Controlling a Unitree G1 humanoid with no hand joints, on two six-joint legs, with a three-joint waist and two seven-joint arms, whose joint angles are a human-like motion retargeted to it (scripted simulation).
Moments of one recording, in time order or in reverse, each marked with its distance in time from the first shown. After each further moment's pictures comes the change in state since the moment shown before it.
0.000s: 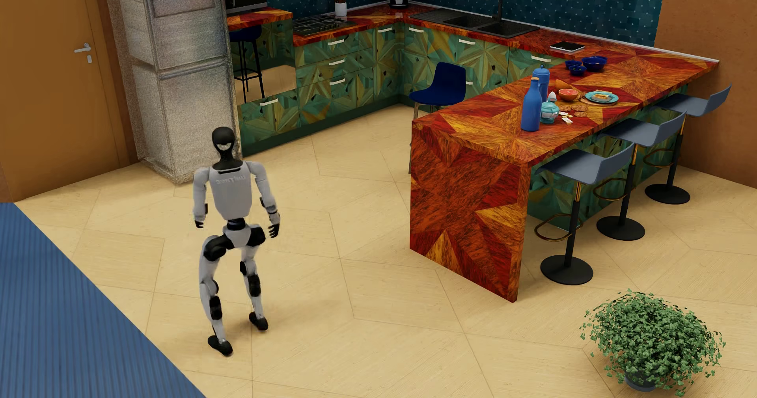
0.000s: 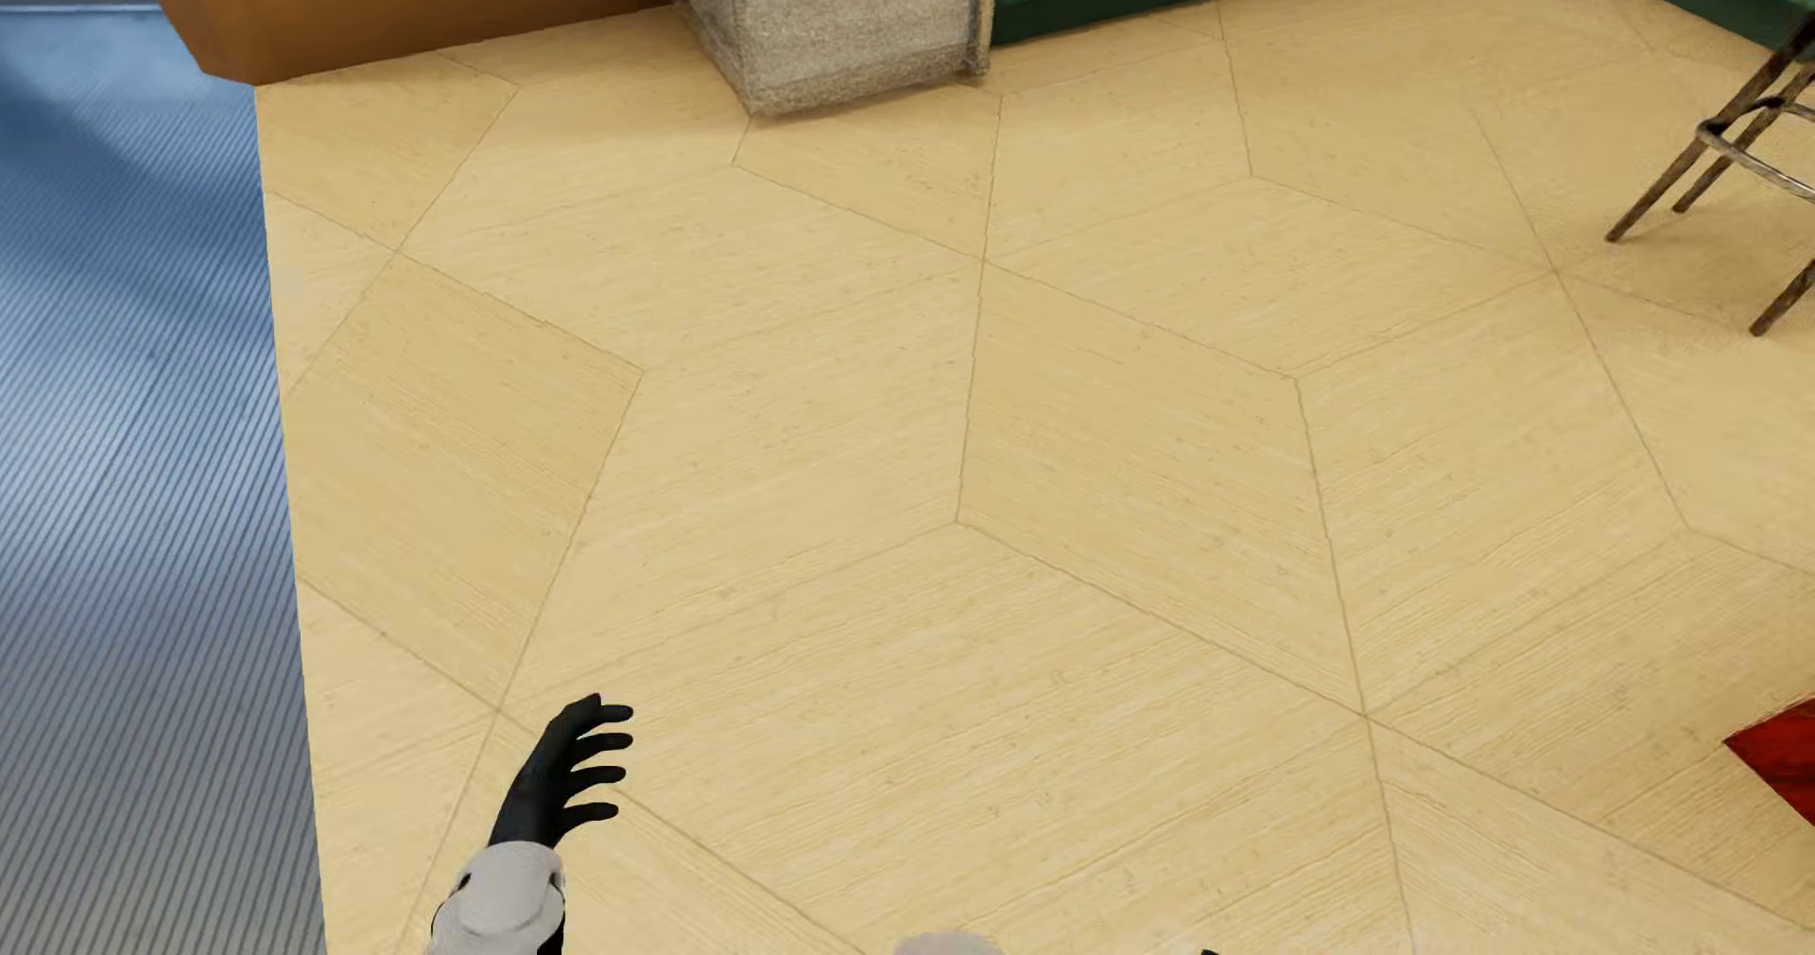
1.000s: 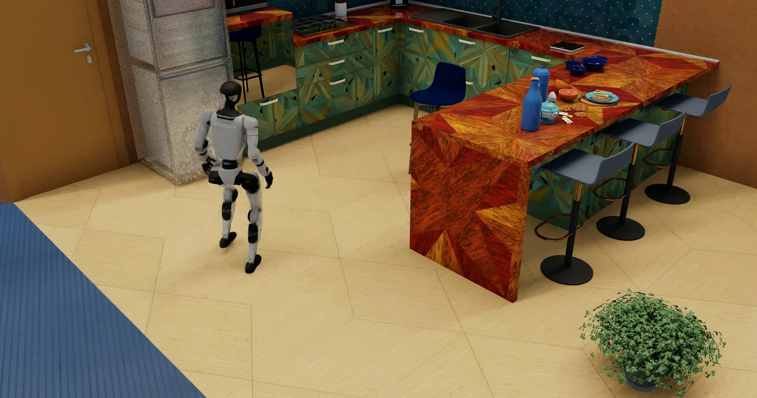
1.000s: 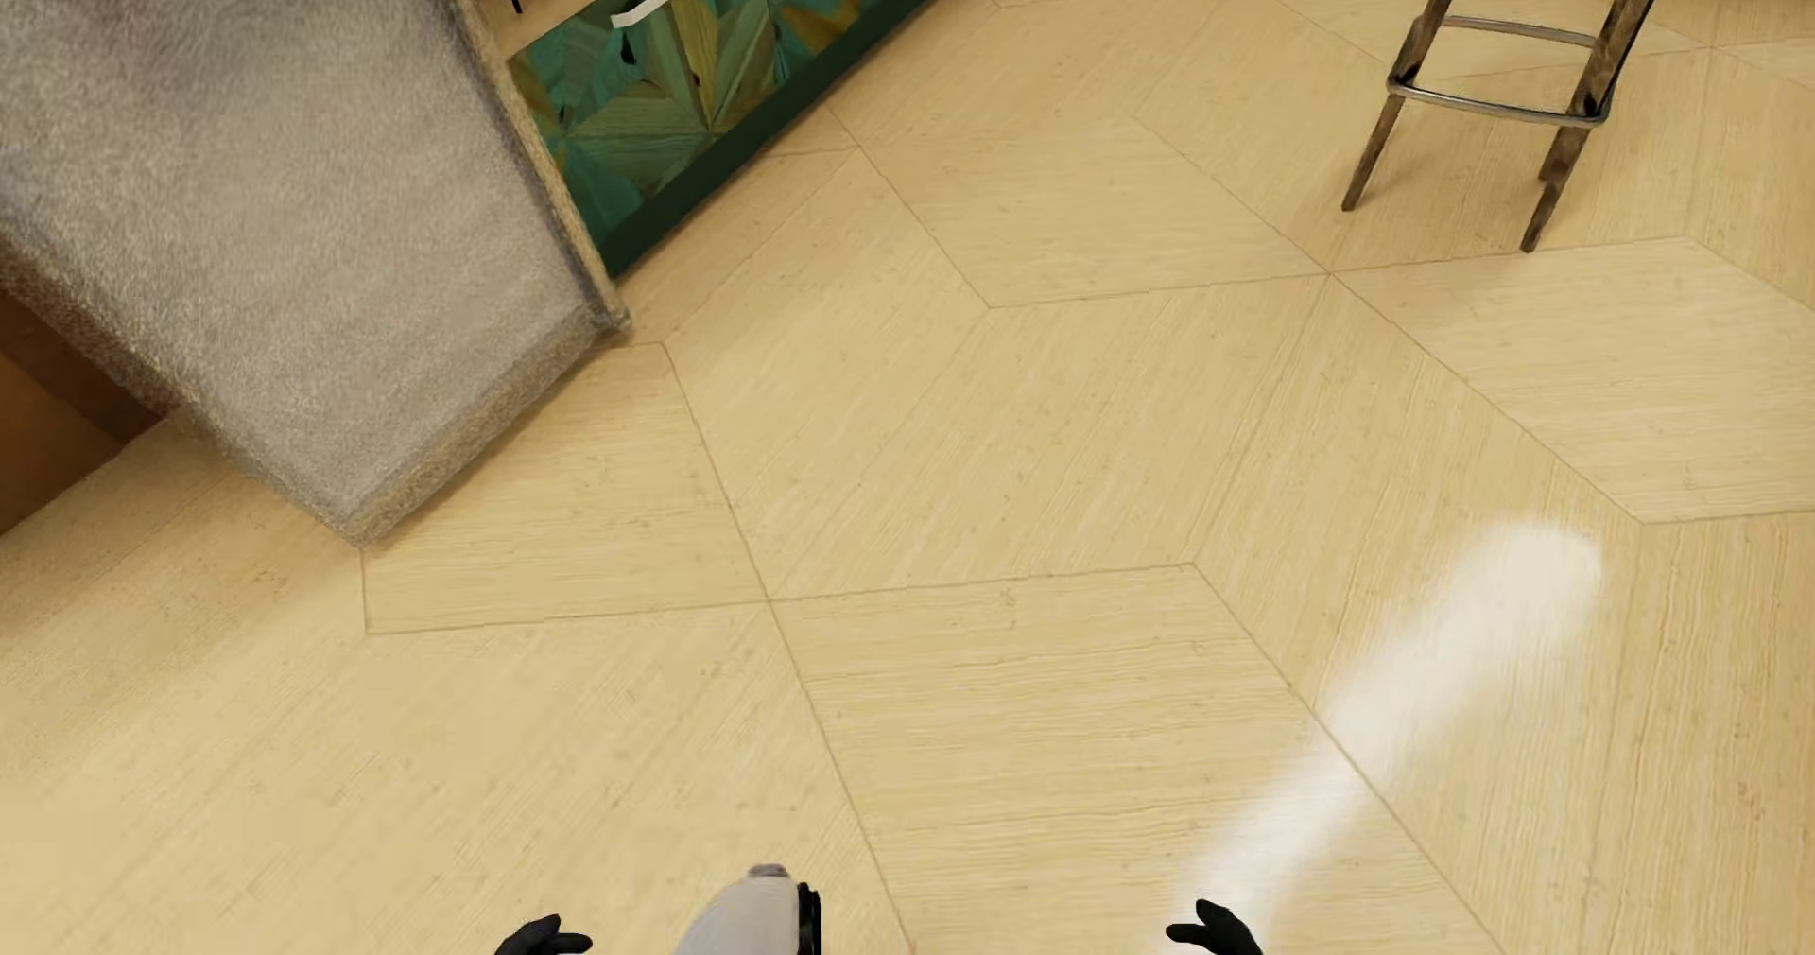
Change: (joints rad) body -0.461 0.213 0.269 -0.081 0.102 0.180 -0.132 0.123 0.016 0.268 -0.256 0.241 -0.113 0.112 -0.071 0.014 0.005 -0.033 -0.005 0.082 0.053 0.107 0.063 0.134 -0.034 -0.072 0.039 -0.174 -0.190
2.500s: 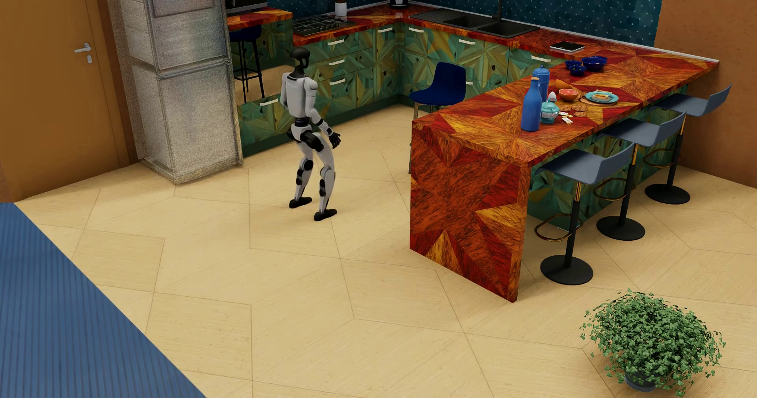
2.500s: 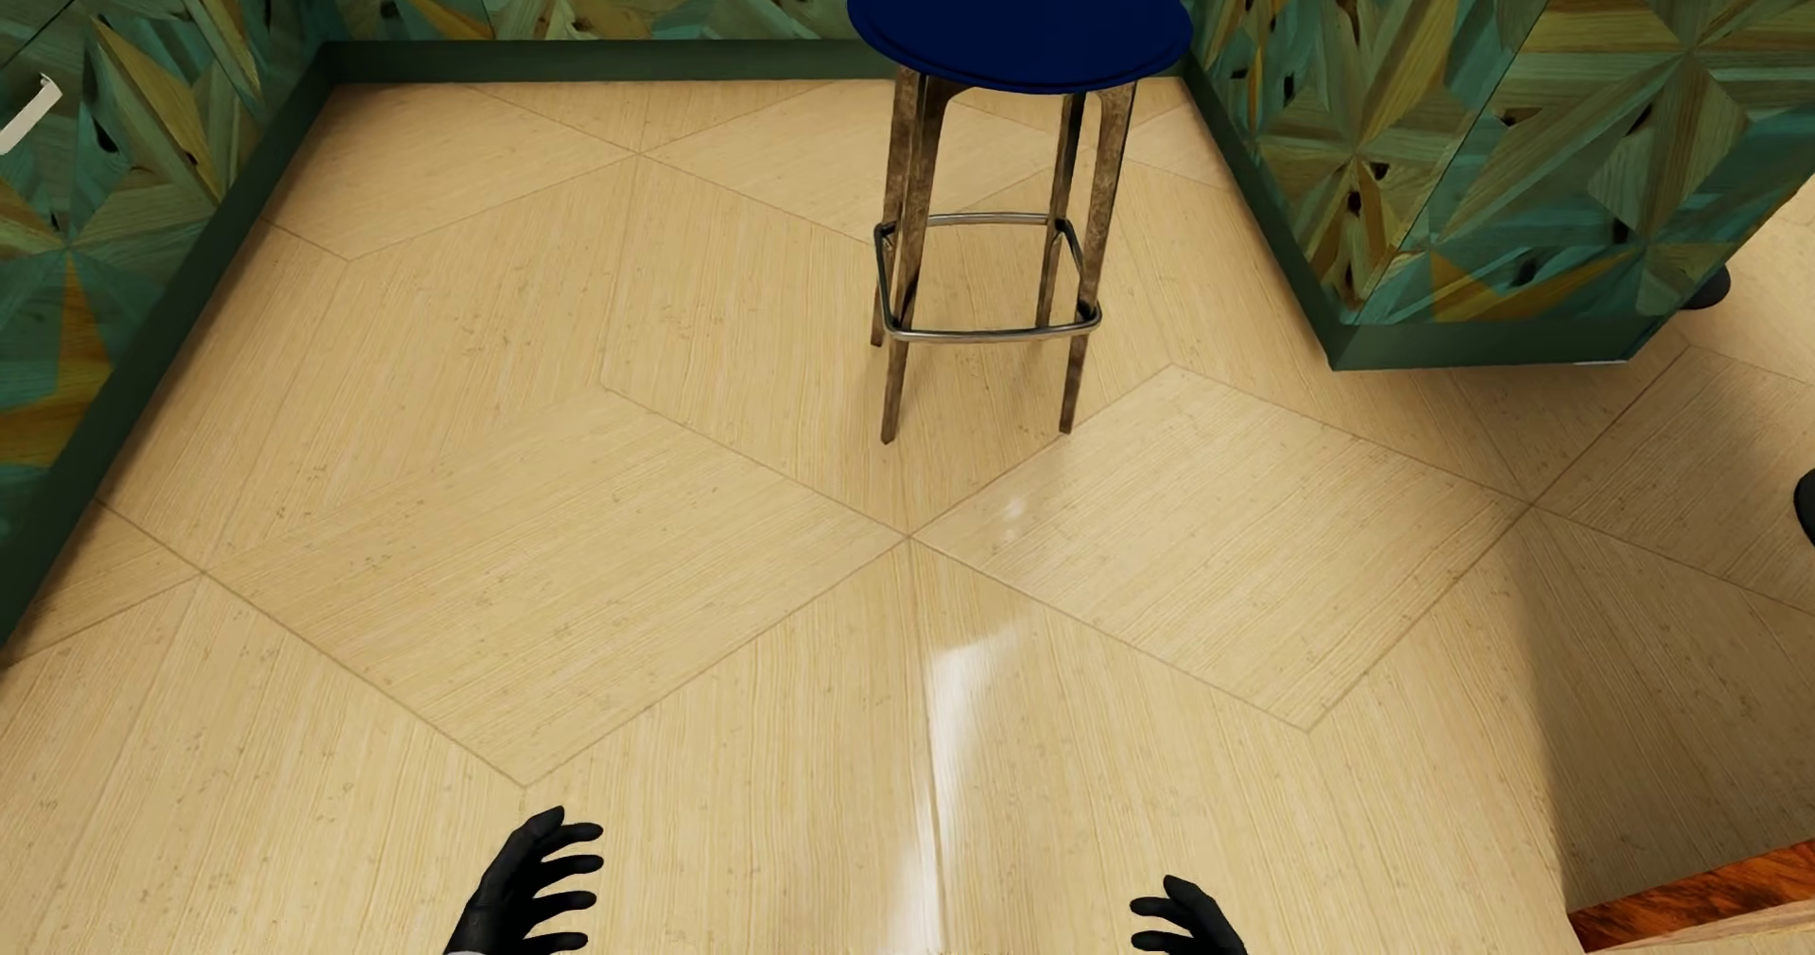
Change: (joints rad) body 0.408 -0.083 -0.036 -0.034 -0.095 -0.136 -0.023 -0.029 0.033 -0.442 -0.156 -0.136 -0.009 0.032 0.266 0.009 0.022 0.143 0.081 -0.014 -0.011 -0.019 -0.023 -0.159 -0.031 0.066 -0.029 0.028 0.092
